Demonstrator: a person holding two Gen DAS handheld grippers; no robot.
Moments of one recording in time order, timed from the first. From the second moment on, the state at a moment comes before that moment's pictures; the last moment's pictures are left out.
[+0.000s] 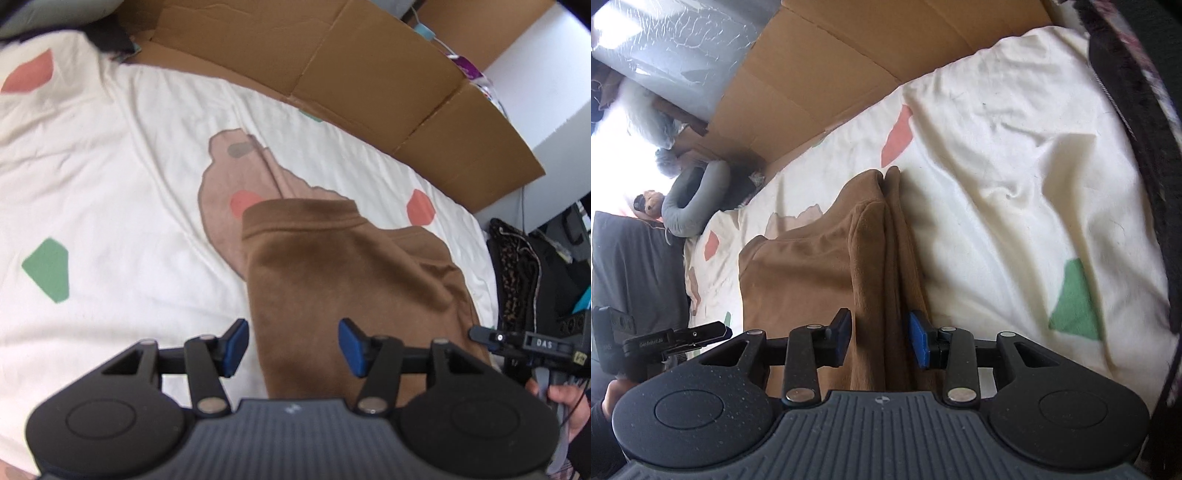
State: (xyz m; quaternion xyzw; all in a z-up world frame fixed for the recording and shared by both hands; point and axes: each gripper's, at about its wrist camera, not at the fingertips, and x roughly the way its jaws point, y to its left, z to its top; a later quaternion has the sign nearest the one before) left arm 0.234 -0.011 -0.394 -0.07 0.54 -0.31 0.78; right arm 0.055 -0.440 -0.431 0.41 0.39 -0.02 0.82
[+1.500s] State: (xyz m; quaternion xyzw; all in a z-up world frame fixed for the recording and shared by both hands) left arm 0.258 -0.008 -0.422 -0.08 0.57 -0.33 0.75; right arm 0.163 -0.473 -0.447 0.44 0.36 0.02 0.82
